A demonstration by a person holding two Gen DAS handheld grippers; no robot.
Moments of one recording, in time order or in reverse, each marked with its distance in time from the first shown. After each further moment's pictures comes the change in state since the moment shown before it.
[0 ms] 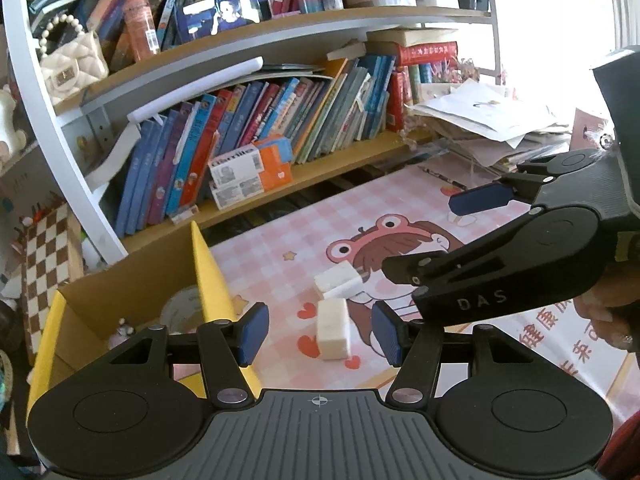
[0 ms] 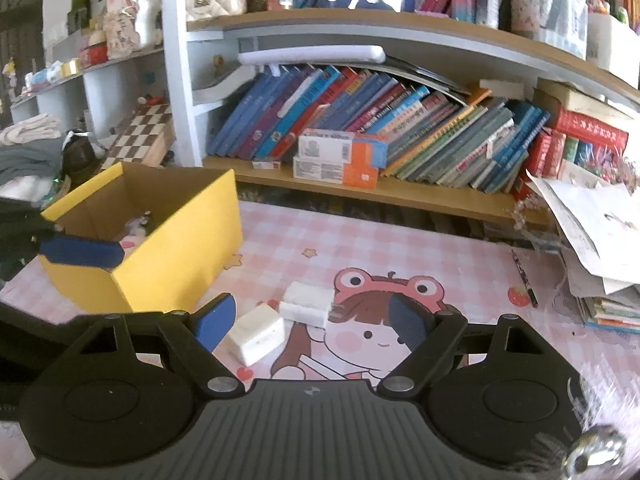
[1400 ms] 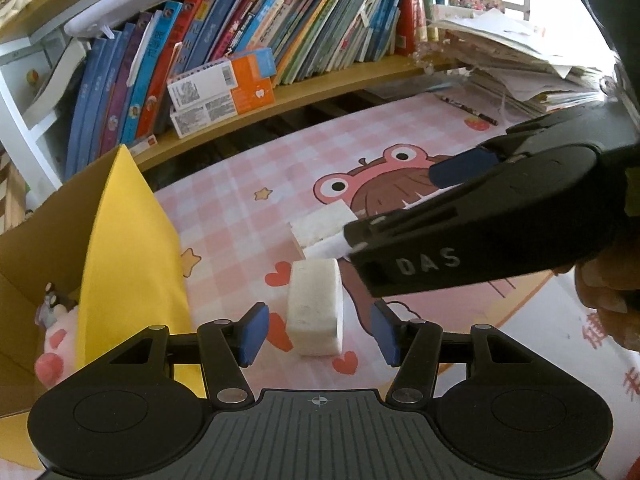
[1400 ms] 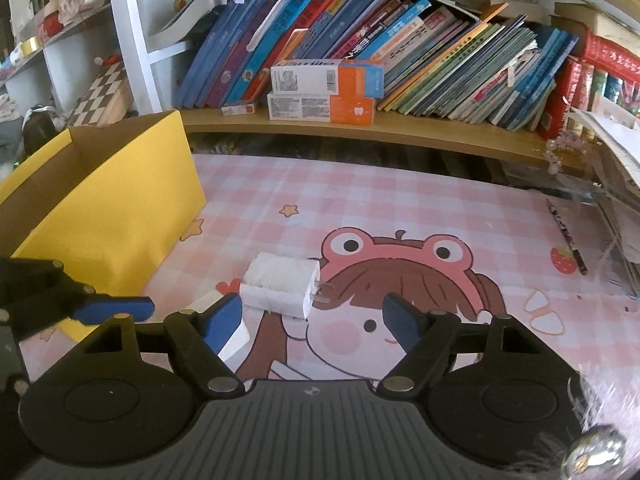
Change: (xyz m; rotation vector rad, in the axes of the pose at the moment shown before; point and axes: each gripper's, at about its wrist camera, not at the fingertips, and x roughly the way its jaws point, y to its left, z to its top) left arm 0.118 -0.006 -0.016 -0.025 0.164 -0.011; right arm 0.108 -0.025 -0.008 0.062 0.138 0.022
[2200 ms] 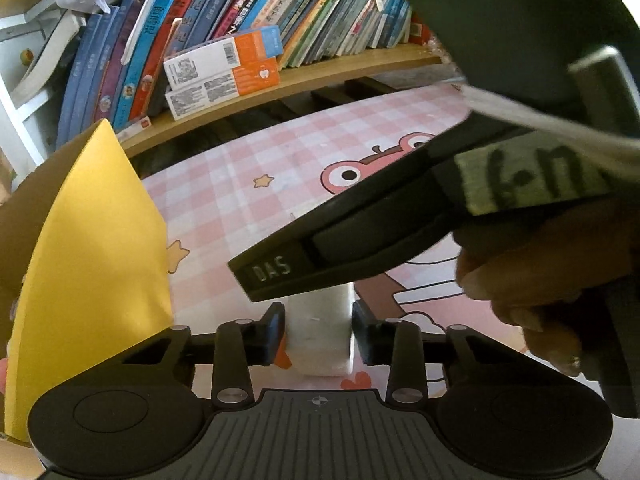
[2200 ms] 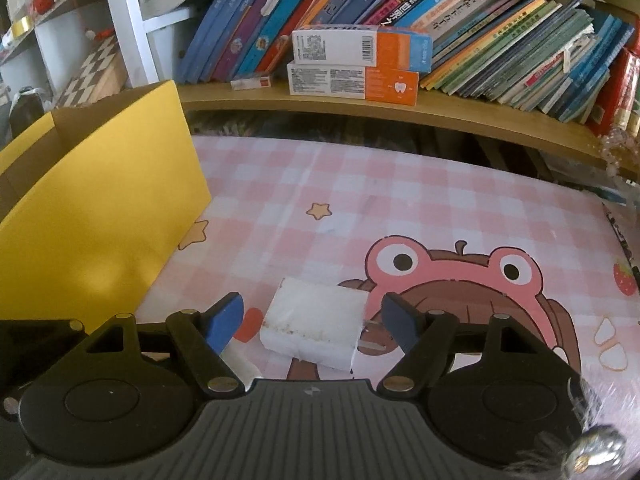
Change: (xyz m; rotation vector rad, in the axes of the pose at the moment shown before) left arm 0.031 0.004 0.000 -0.026 0.020 -0.009; right arm 0.067 0.022 0.019 -0.025 0.064 0.023
